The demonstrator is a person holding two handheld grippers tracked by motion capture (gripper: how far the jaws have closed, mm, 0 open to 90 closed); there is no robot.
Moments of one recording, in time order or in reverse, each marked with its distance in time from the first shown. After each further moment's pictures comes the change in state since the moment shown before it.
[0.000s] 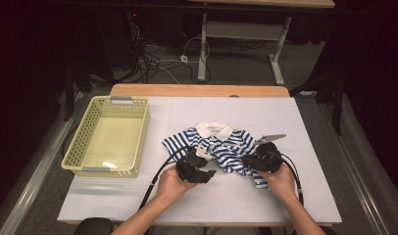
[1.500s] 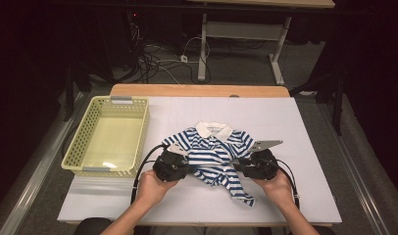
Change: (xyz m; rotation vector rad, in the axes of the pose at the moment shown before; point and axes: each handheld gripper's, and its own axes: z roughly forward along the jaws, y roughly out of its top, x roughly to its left) left arm 0.031 -0.034 -0.051 -0.051 -0.073 -0.125; right arm 0.035 0.000 -0.014 -0.054 0.054 -0.079
